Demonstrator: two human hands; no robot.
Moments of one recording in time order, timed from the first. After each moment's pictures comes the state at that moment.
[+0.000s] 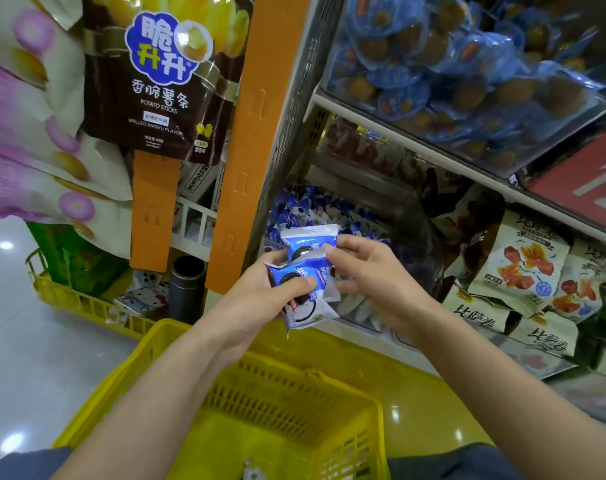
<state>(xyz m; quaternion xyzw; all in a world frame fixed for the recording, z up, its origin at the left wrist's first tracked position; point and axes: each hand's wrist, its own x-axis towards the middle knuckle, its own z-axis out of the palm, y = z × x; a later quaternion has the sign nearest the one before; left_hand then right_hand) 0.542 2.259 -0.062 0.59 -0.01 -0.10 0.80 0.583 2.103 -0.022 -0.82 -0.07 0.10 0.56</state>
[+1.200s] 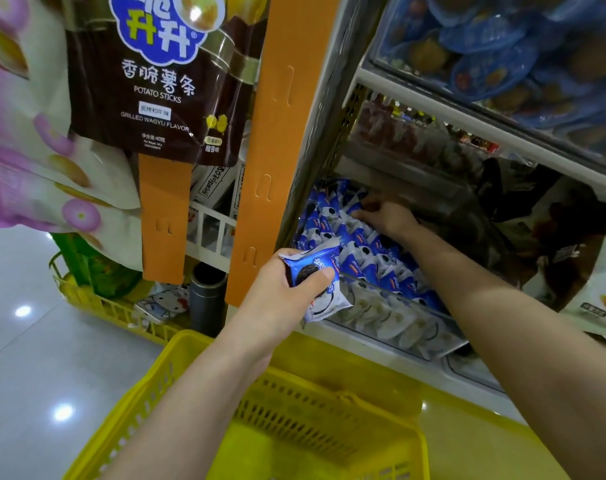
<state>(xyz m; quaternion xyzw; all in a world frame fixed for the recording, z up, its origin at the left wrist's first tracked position) 0.580 2.265 -0.070 0.63 0.04 -0.04 0.77 0.779 2.093 -0.057 -0.98 -0.07 -0.01 0.21</state>
